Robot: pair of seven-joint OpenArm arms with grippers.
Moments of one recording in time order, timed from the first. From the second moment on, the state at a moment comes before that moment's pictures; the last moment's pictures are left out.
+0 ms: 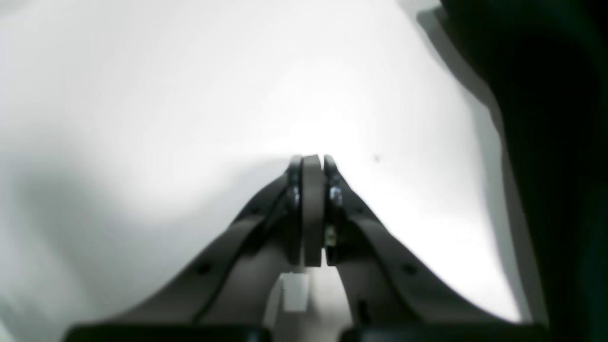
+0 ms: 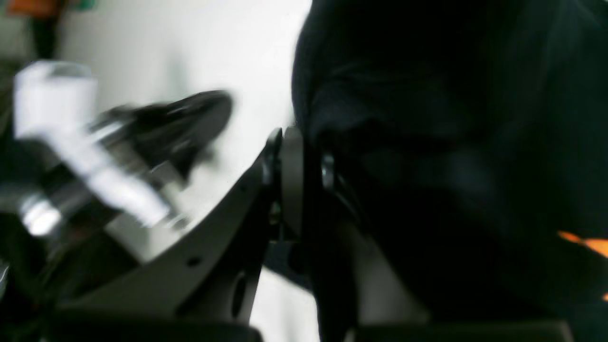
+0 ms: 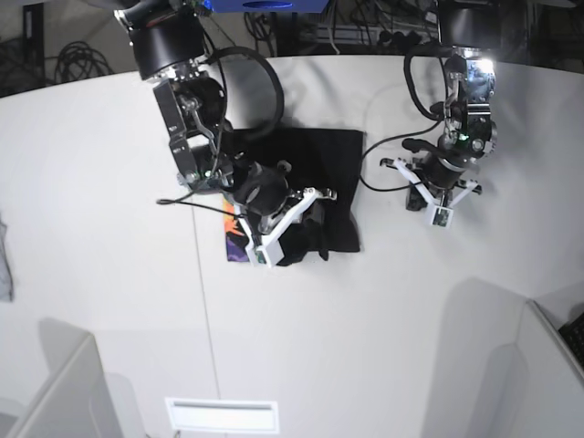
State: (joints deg) left arm 7.5 -14.1 -5.2 83.7 -11.5 -18.4 29.6; right arm 4.0 -0.2 -21.9 91.3 34.5 -7.7 -50.5
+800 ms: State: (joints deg) left arm 14.9 -14.9 -24.6 86.6 -11.4 -19.1 30.6; right arm 3.8 -1.5 -24.5 87.9 35.1 -7.8 -48.5
